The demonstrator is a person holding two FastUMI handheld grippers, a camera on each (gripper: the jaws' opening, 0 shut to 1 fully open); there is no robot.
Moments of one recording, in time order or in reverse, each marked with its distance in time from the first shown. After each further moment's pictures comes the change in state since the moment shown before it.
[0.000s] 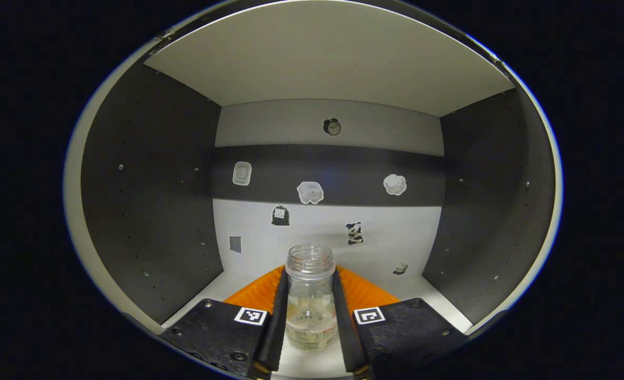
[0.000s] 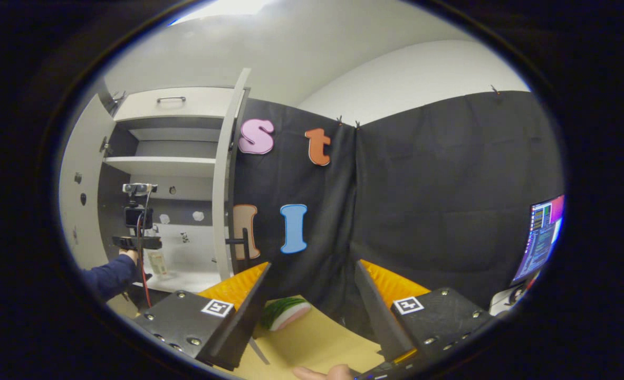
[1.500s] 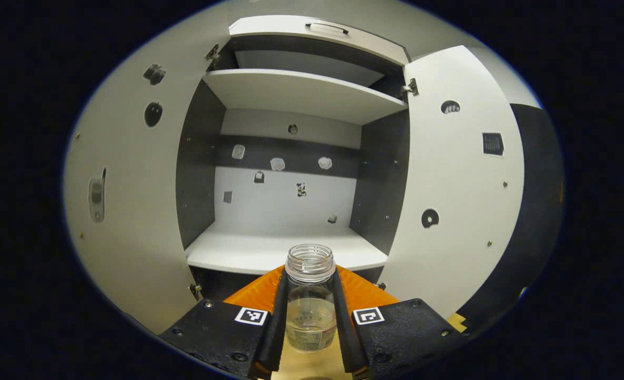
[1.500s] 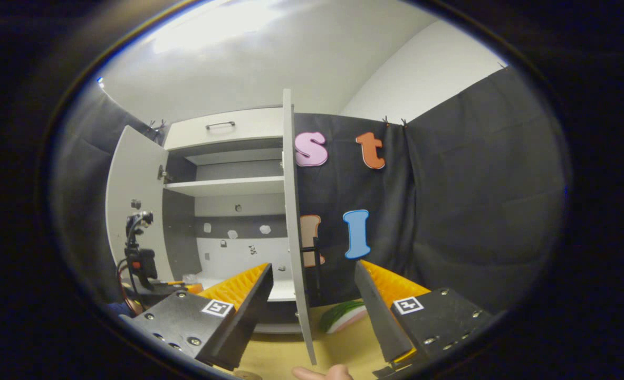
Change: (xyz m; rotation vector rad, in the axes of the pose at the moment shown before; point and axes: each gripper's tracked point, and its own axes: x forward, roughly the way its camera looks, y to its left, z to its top) left arm -0.264 -0.018 -0.086 -0.049 0.075 -0.274; right arm -0.033 0.060 0.017 0.136 -0.033 0.365
